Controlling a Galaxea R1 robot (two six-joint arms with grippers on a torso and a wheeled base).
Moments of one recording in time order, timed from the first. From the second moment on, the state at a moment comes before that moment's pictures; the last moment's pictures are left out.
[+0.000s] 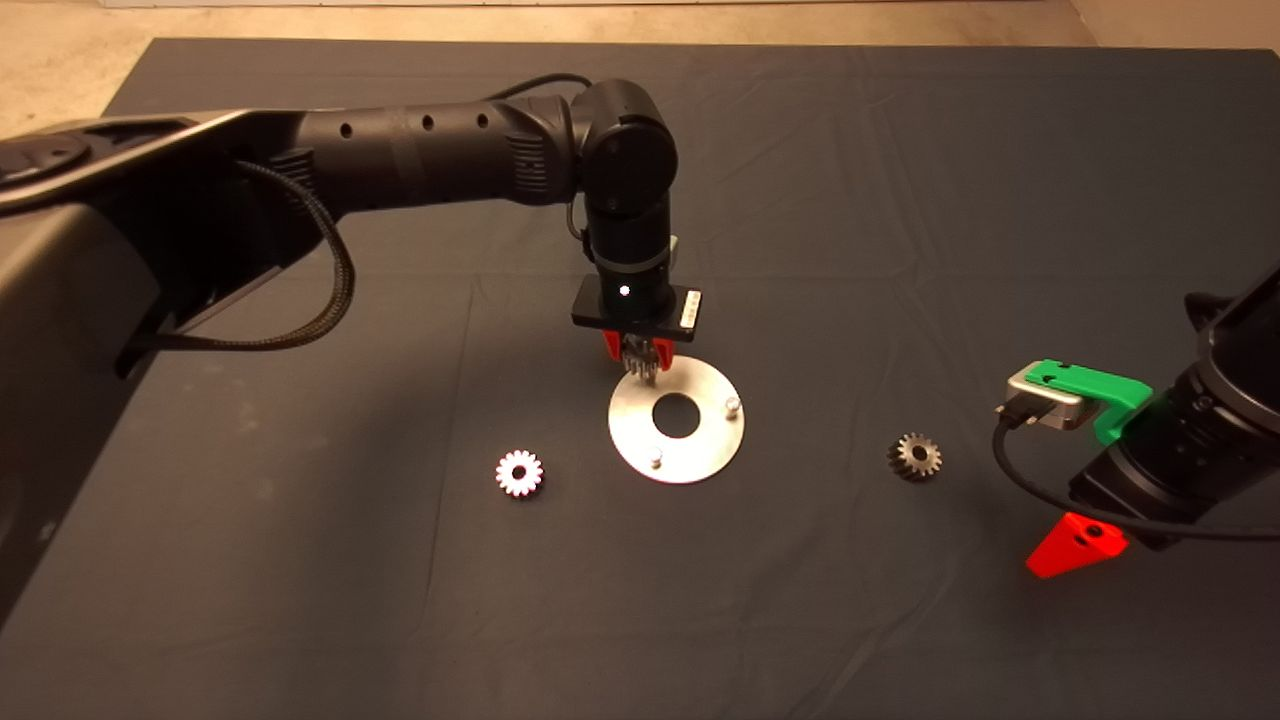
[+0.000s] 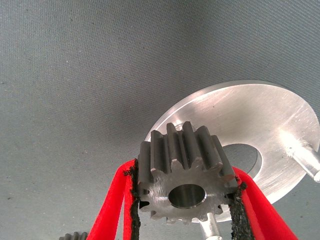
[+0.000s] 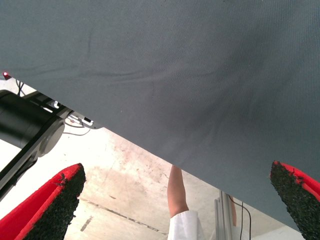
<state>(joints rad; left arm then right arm) -0.42 2.93 -1.54 0.16 1.44 -1.15 0.47 2.07 -0.63 0.09 -1.53 0.94</state>
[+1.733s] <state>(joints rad) -0.42 2.94 -1.57 0.14 1.46 -1.11 0.46 2.07 -0.63 0.09 -1.53 0.94</state>
